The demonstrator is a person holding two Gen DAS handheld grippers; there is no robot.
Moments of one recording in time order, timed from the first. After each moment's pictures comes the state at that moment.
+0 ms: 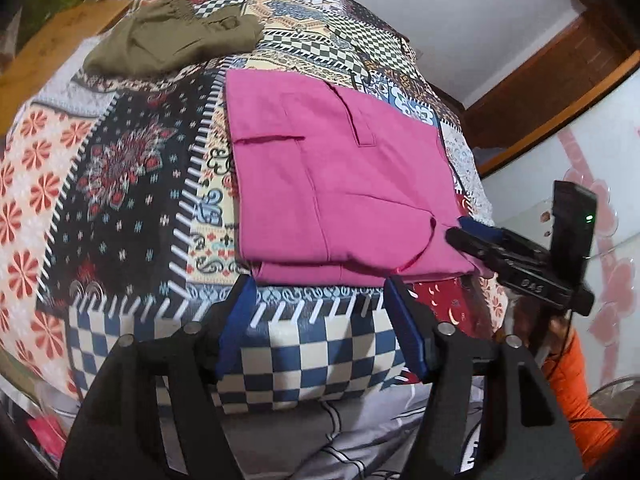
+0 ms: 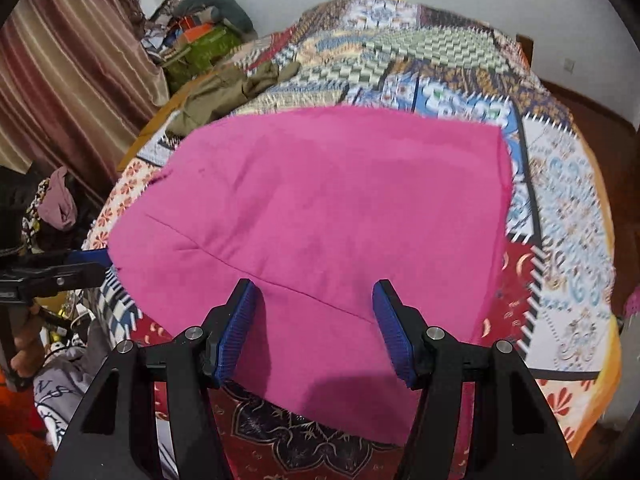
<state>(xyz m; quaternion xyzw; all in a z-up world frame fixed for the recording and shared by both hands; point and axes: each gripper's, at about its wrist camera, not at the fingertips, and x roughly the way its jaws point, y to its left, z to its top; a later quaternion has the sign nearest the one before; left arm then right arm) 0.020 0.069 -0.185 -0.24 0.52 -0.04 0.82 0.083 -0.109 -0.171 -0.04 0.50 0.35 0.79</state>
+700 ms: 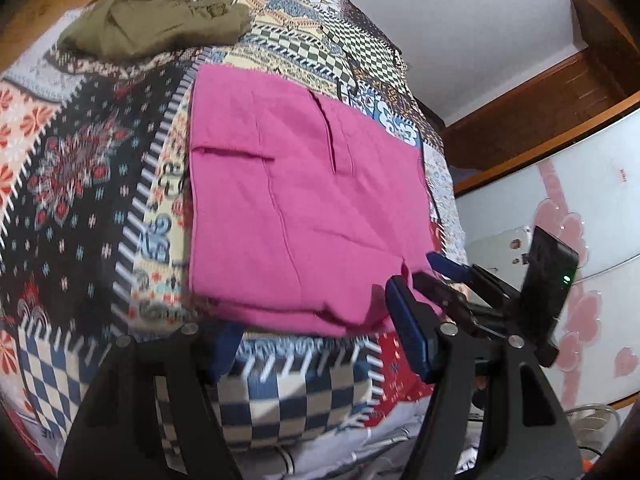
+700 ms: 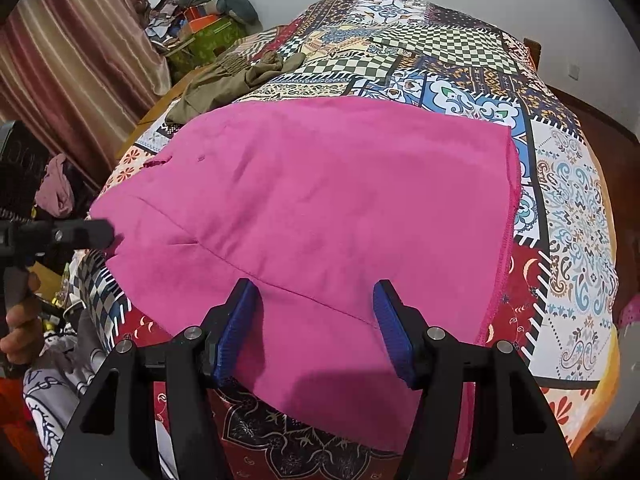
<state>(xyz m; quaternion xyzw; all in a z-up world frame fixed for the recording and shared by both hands) 0.062 0.067 -0.194 -0.30 0.51 -0.06 0.81 0.079 -0.105 -0.175 -0.06 0.50 0.35 0.79</state>
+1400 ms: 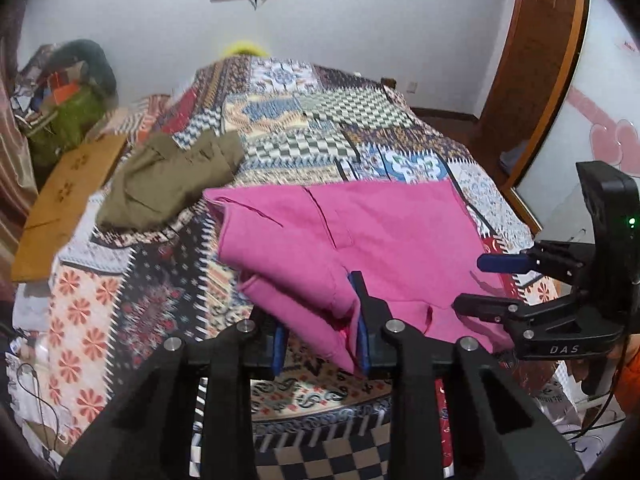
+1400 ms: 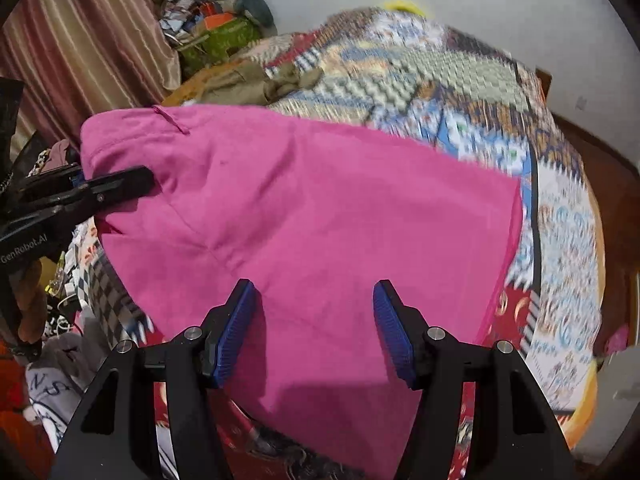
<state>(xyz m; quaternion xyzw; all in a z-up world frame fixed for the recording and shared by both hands) 0.070 0.032 -0.141 -0.05 0.41 0.01 0.91 0.081 -0.083 -0.147 -0.09 0.47 0.36 0.80</state>
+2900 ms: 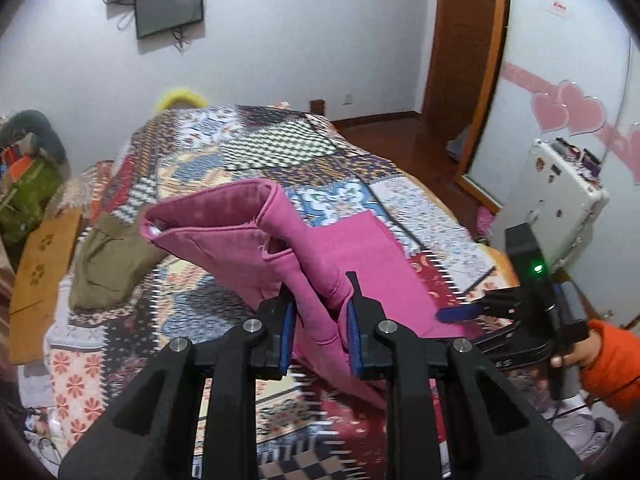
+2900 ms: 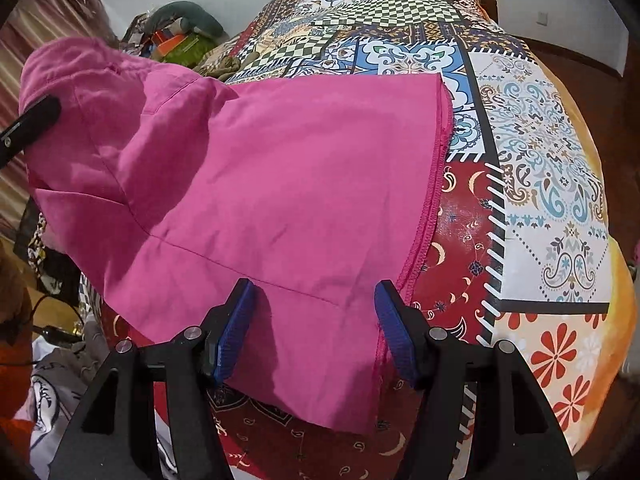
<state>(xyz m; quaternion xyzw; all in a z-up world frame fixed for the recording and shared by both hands) 0.084 -0.041 -0.092 0.02 0.38 -0.10 0.92 0.077 -0.157 -0.193 0.02 0.53 0.32 0.78</state>
